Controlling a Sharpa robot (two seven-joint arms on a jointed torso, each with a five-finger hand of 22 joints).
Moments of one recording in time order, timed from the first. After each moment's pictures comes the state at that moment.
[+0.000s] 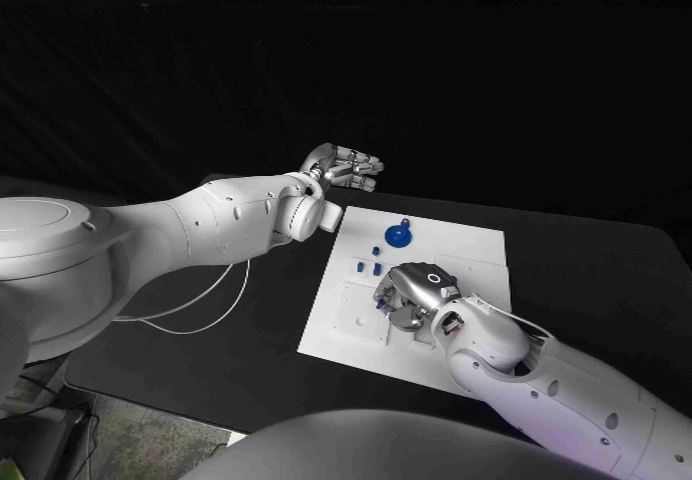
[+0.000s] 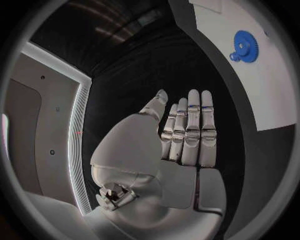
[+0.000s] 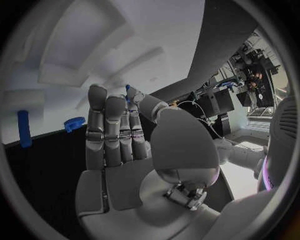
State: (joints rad) left arm 1.19 -0.55 -0.13 0.97 -0.11 -0.29 0.37; left_hand 1.37 0.02 0.10 -0.06 0.05 1.04 0.13 0.07 0.06 1.19 0.10 0.06 0.06 1.31 0.06 0.07 0.11 0.06 1.13 0.04 0.08 0.32; right arm 0.73 -0.50 0.17 1.49 -1.98 -0.26 -0.28; right_hand 1.30 -0.11 0.66 -0.23 0.05 1.27 0.07 0.06 0.11 1.36 0.02 0.06 0.06 1.41 -0.07 0.87 0.71 0.10 1.47 -0.09 0.27 1.26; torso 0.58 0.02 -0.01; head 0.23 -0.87
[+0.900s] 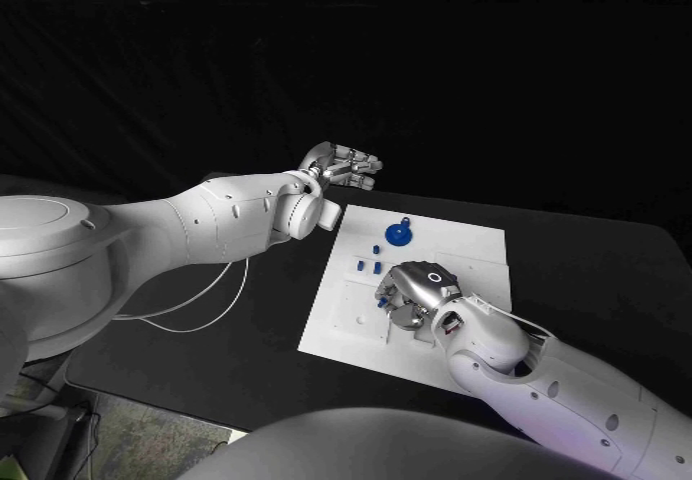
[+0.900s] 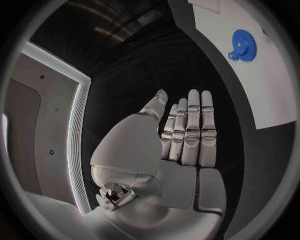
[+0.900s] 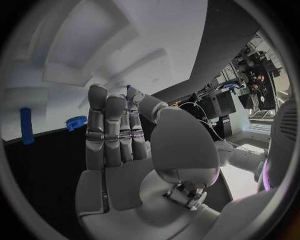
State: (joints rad) left arm 1.19 -0.55 -0.13 0.96 -0.11 -0.28 0.36; left_hand 1.37 0.02 0.09 -0.06 0.05 1.03 0.14 0.07 0.06 1.18 0.10 0.06 0.06 1.31 0.07 0.07 0.11 0.06 1.13 0.04 0.08 0.31; right arm 0.73 -0.51 0.17 1.50 -2.00 -0.25 -0.31; right_hand 1.30 -0.11 0.66 -0.23 0.05 1.27 0.07 0.06 0.10 1.36 0.02 0.06 0.06 1.41 -0.06 0.87 0.72 0.10 1.47 -0.09 0.27 1.26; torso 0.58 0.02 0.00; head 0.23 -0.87
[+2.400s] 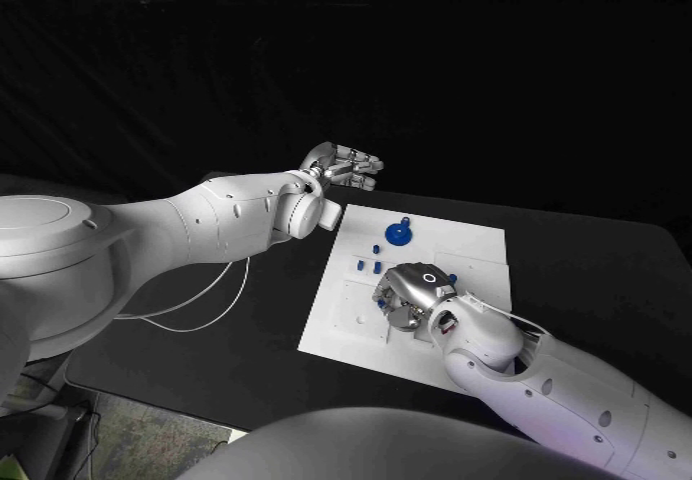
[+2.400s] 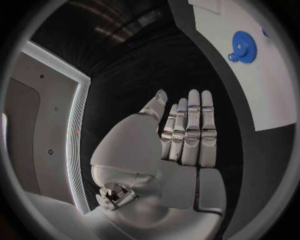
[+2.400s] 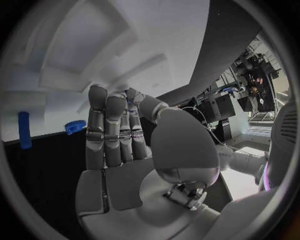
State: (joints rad) left arm 1.19 -0.54 -0.13 0.95 -0.11 -0.27 0.35; left_hand 1.36 0.02 0.09 -0.05 0.05 1.03 0.14 0.07 0.06 1.18 0.10 0.06 0.06 1.31 0.07 0.07 0.11 0.06 1.14 0.04 0.08 0.29; right arm 0.74 -0.49 0.16 1.48 -2.01 -0.22 -0.31; right_hand 1.27 -0.13 0.64 -0.23 0.10 1.22 0.09 0.06 0.09 1.32 0.04 0.06 0.06 1.40 -0.06 0.86 0.72 0.11 1.46 -0.09 0.25 1.27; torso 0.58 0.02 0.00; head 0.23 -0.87
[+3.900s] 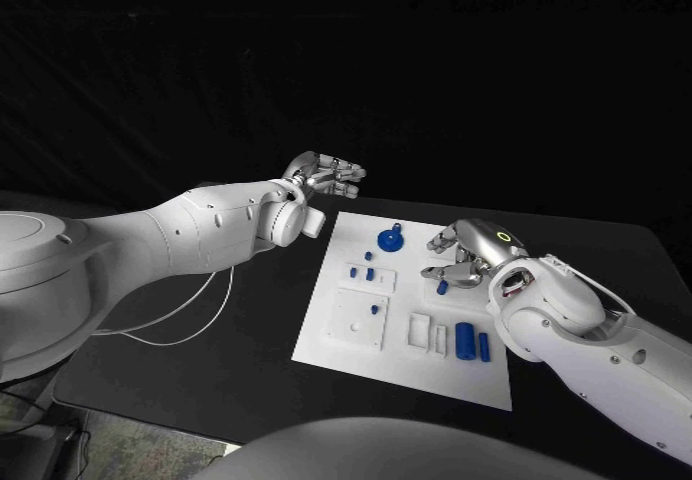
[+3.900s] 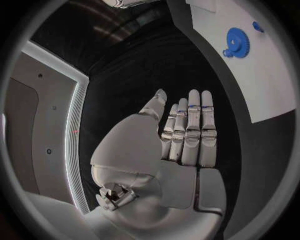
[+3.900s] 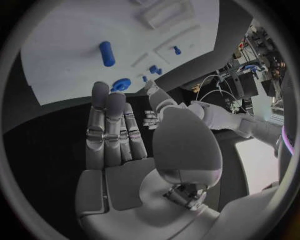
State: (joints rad) left arm 1.19 -0.58 -0.13 0.96 -0.11 -0.26 0.34; left_hand 1.36 0.02 0.07 -0.05 0.05 1.03 0.14 0.07 0.06 1.18 0.11 0.06 0.06 1.31 0.07 0.07 0.11 0.06 1.14 0.04 0.08 0.28; right arm 0.74 -0.68 0.38 1.57 -1.87 -0.22 -0.38; right_hand 1.29 -0.21 0.23 -0.06 0.05 1.08 0.10 0.06 0.06 1.12 0.09 0.07 0.06 1.38 -0.02 0.87 0.61 0.15 1.47 -0.04 0.15 1.16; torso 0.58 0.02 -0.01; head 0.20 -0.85
